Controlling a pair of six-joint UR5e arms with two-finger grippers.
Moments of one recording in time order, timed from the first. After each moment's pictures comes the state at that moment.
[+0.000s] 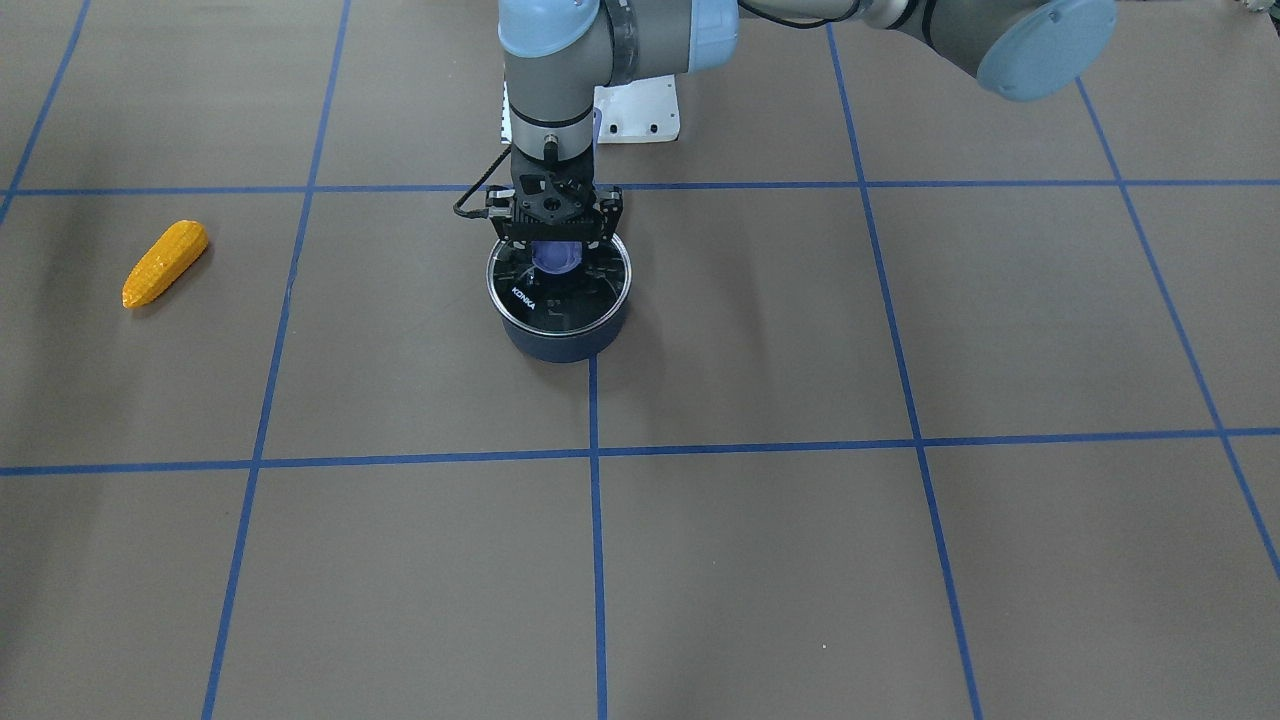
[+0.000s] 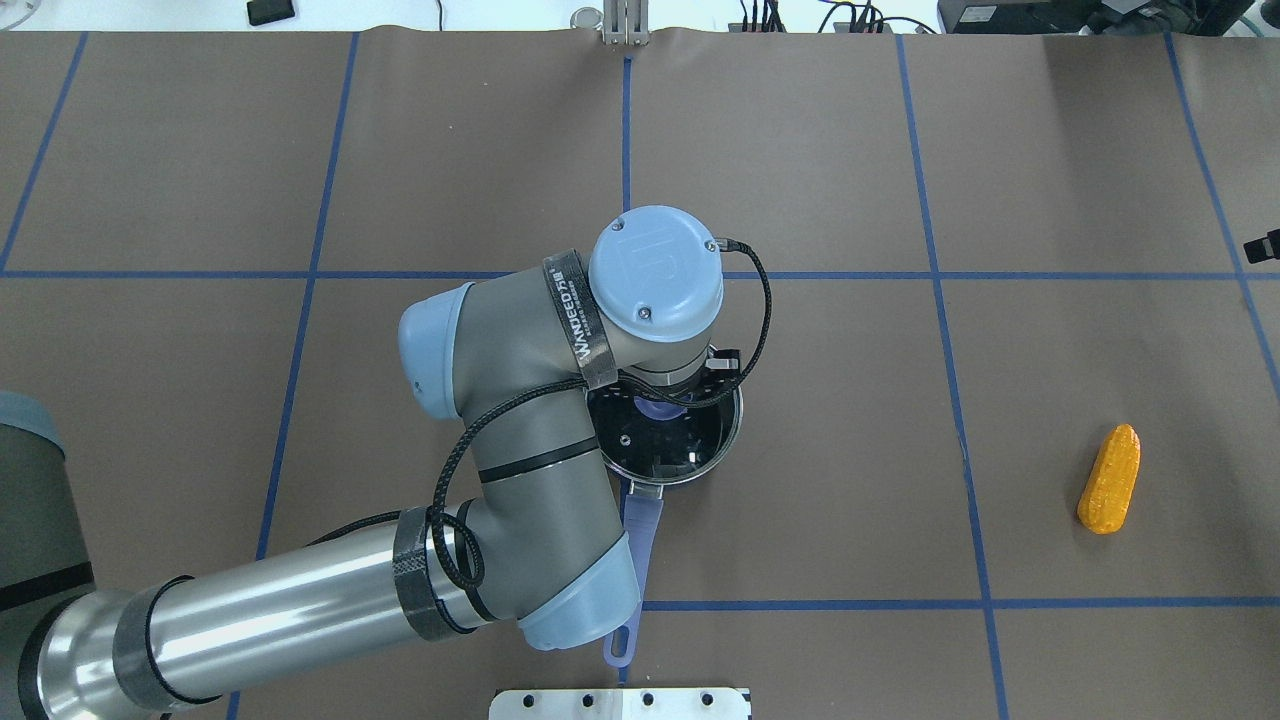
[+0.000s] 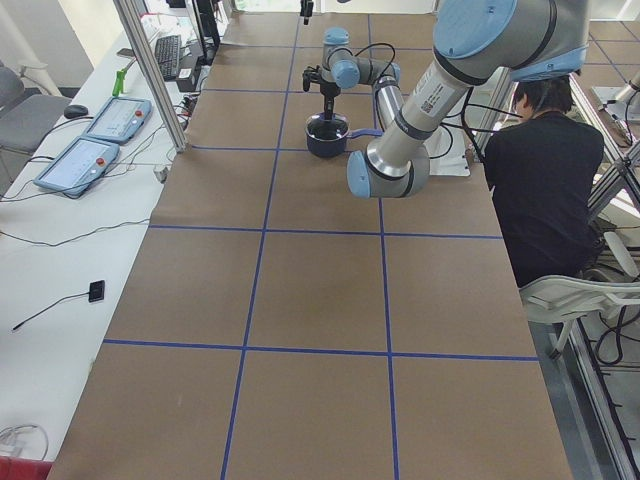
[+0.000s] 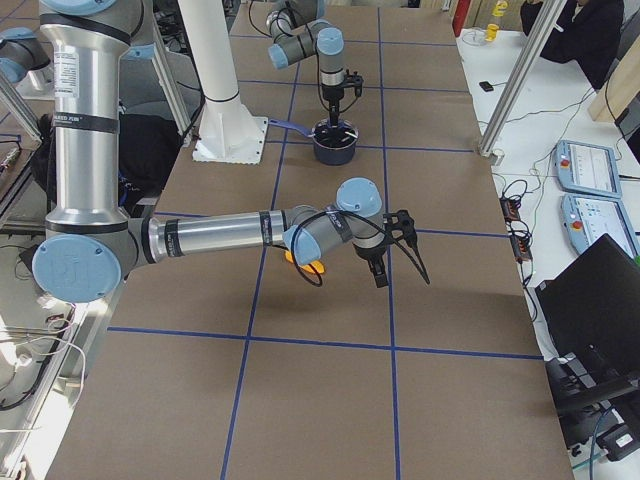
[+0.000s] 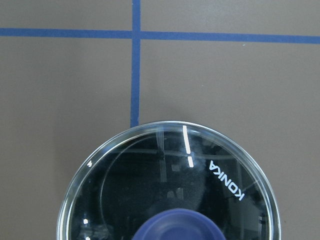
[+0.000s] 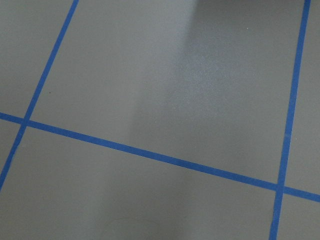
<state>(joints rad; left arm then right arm) -0.44 -2.53 -1.57 -1.44 -1.79 -1.29 1.35 -1.63 1.75 -1.12 2.30 0.30</state>
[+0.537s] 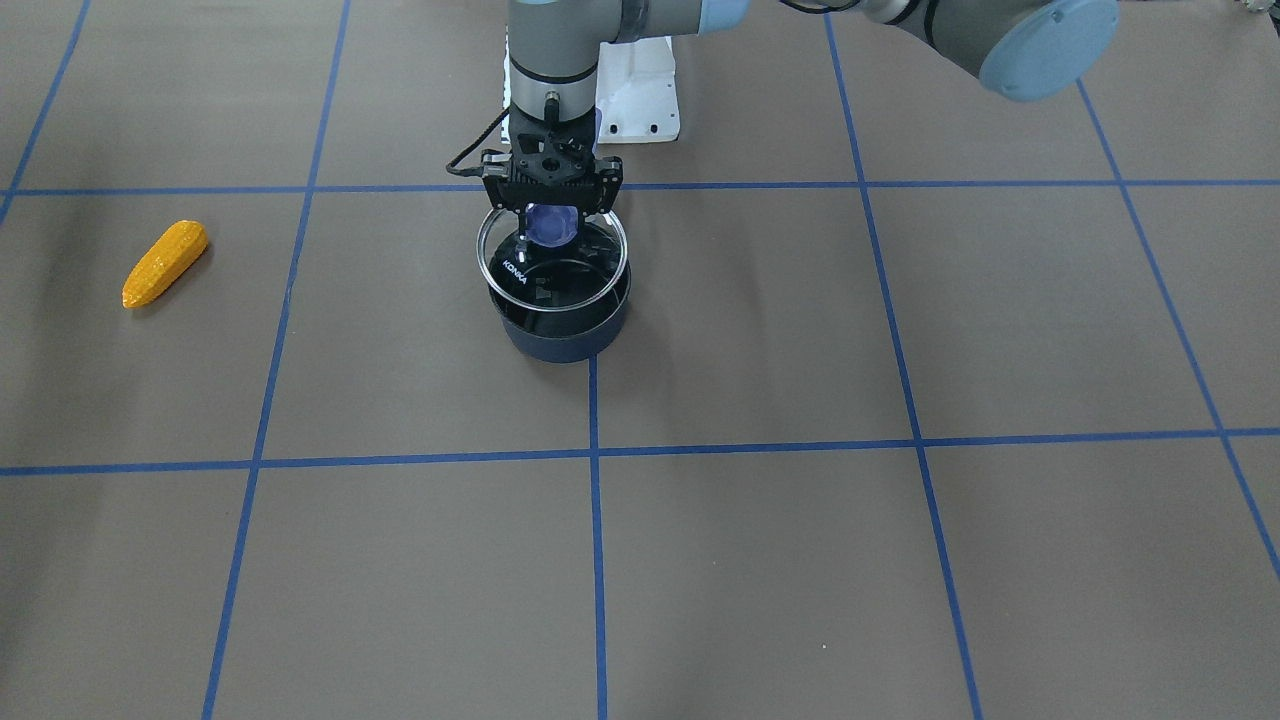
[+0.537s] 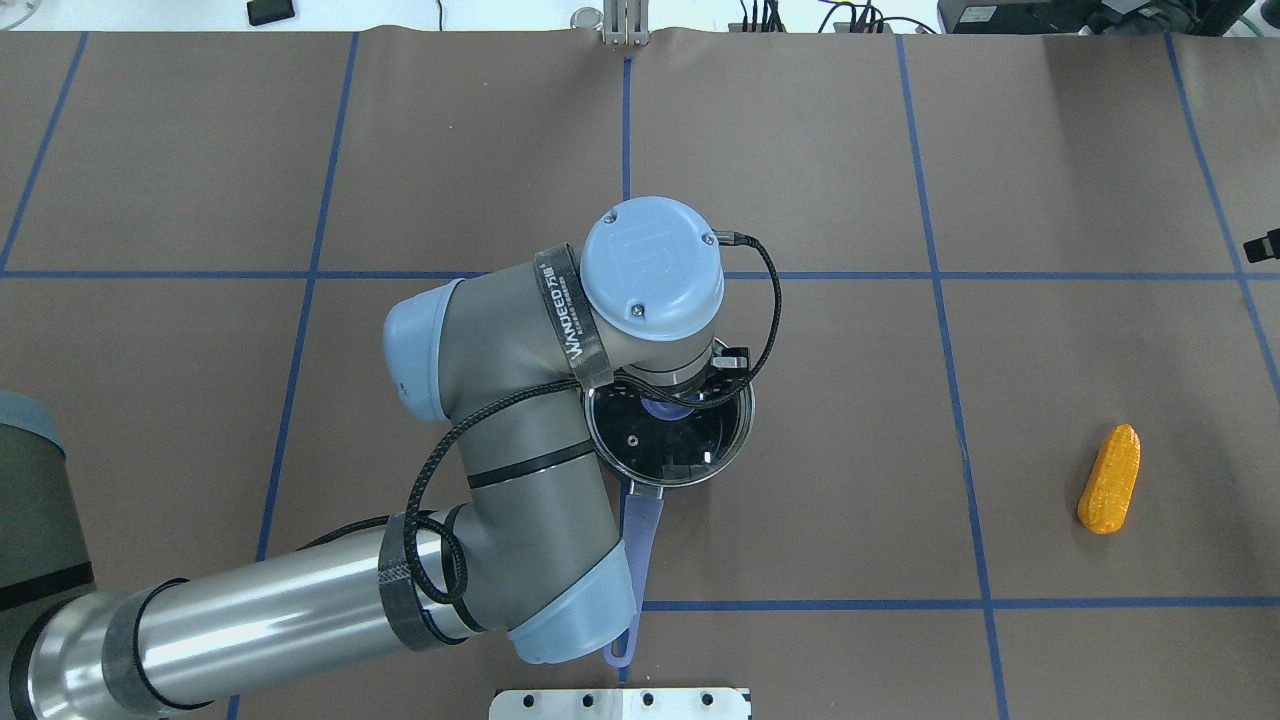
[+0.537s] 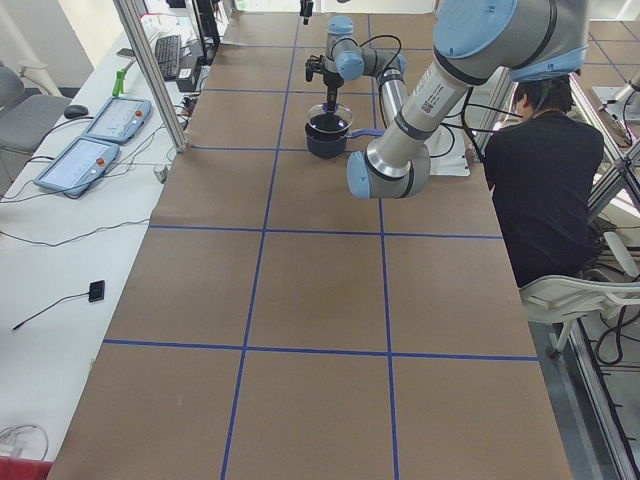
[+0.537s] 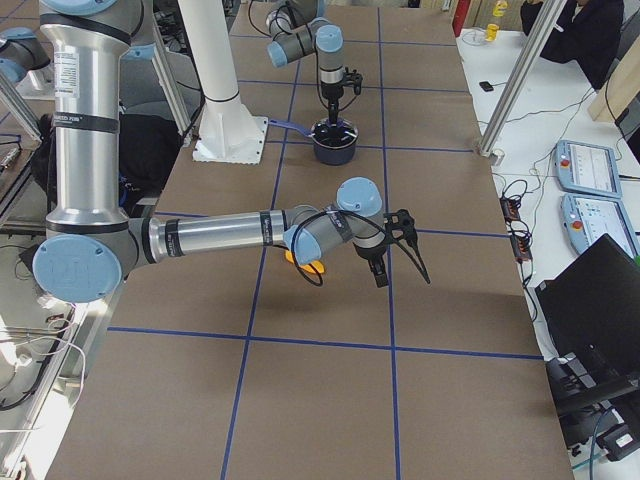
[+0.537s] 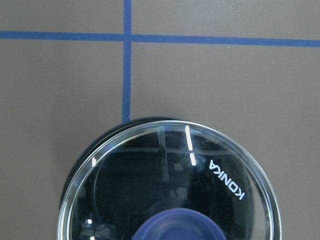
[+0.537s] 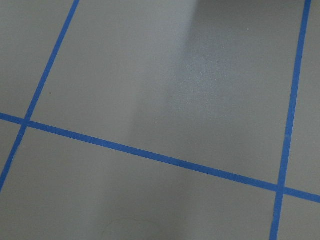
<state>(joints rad) -0.45 -2.51 -1.71 -1.37 -1.80 -1.25 1.35 -1.63 1.75 -1.12 2.30 0.30</state>
